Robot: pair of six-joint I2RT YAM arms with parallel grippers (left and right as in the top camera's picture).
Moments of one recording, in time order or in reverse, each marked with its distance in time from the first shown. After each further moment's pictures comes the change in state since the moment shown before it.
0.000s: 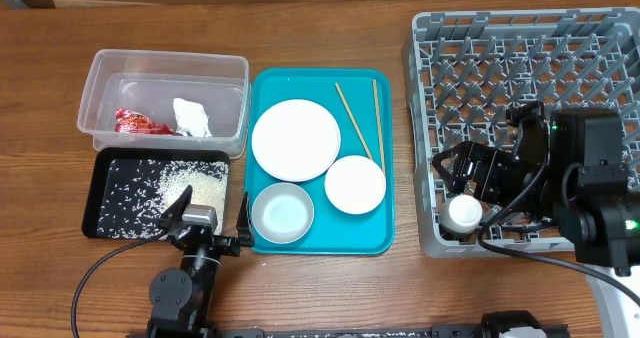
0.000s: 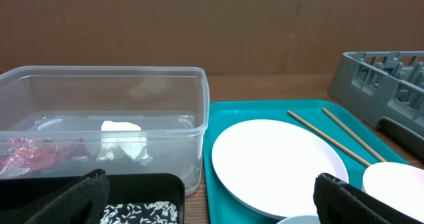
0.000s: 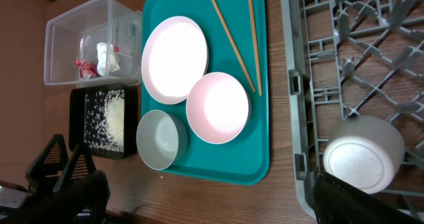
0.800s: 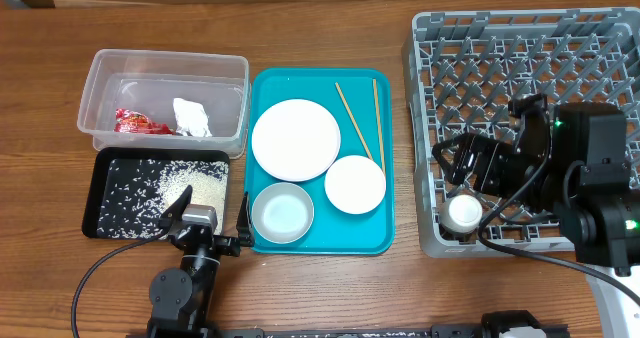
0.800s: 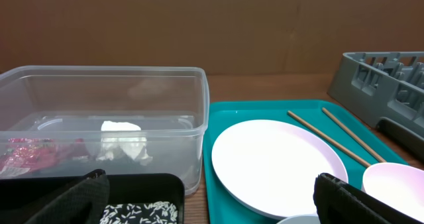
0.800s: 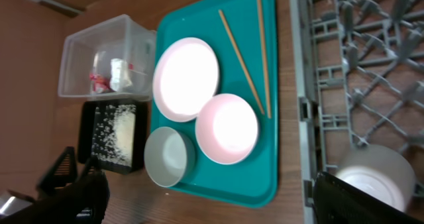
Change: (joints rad) left arm 0.000 0.000 0.000 0.000 0.000 -0.002; right arm 0.000 0.000 0.000 0.092 -0.014 0.011
